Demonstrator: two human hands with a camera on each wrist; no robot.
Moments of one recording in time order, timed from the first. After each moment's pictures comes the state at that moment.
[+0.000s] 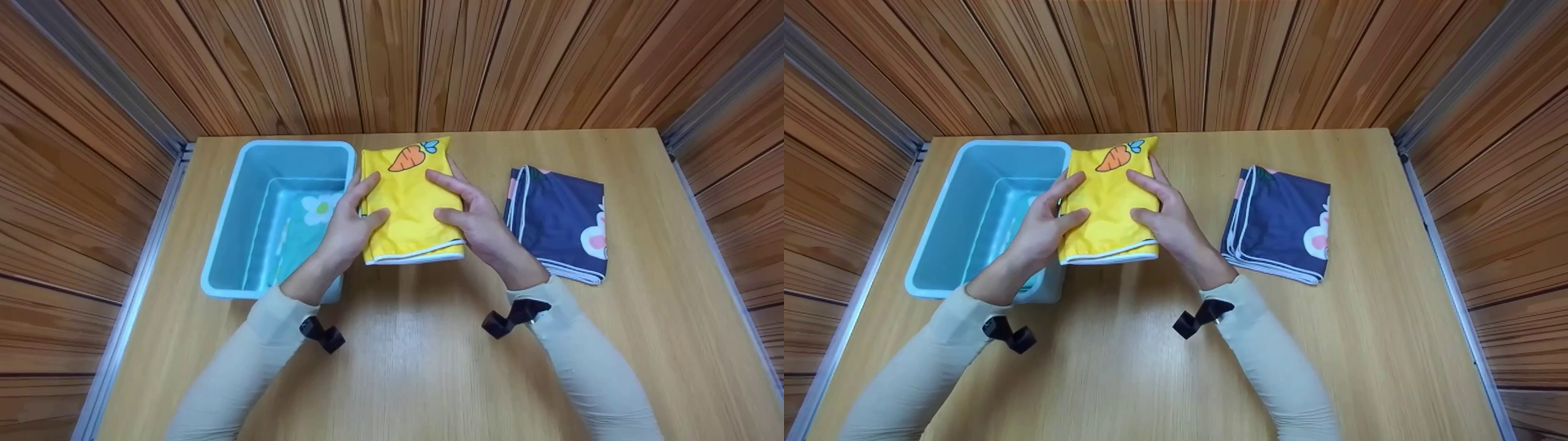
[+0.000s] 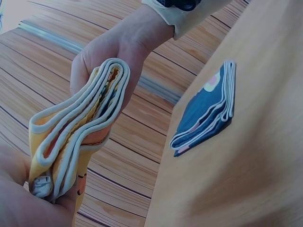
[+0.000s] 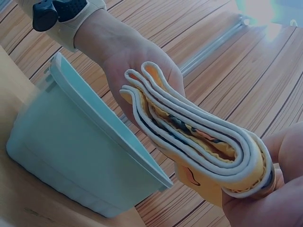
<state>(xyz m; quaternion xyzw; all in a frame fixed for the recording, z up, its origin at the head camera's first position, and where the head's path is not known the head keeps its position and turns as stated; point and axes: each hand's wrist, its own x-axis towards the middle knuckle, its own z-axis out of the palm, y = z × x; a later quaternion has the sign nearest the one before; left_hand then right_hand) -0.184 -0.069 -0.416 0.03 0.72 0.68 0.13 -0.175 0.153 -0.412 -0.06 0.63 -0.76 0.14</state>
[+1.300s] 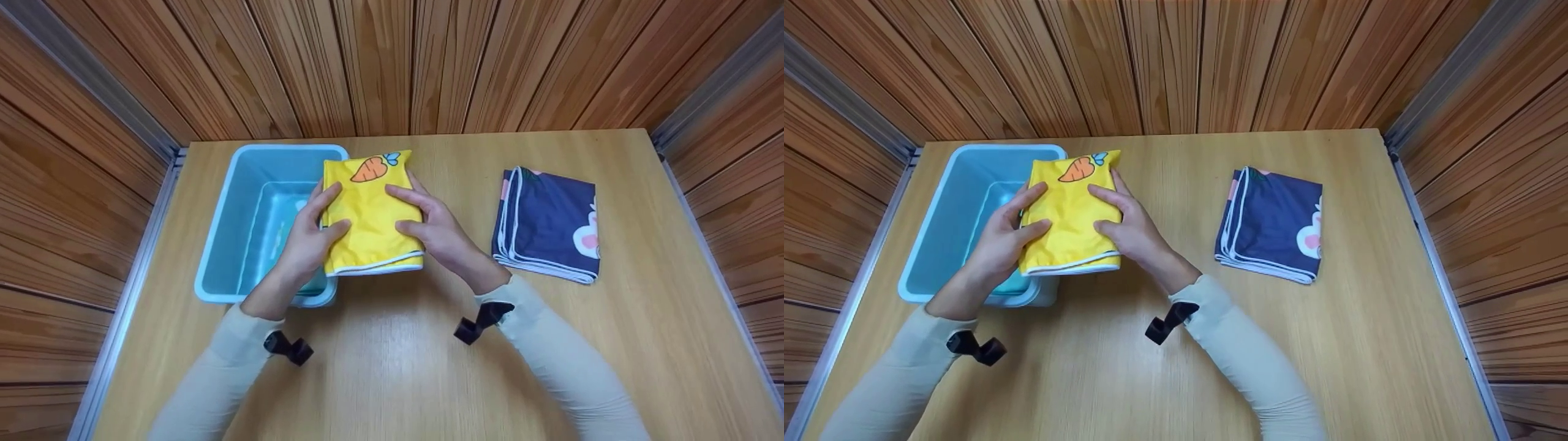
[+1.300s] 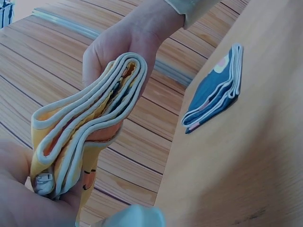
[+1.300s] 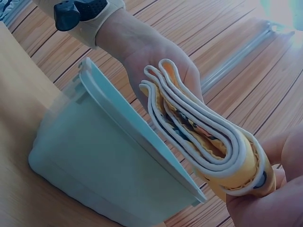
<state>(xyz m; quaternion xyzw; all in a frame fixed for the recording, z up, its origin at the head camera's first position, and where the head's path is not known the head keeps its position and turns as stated) -0.173 -0.116 -0.420 0.01 0.71 0.69 0.14 -0.174 0.114 -0.421 -0.07 0.67 -0.72 0.17</state>
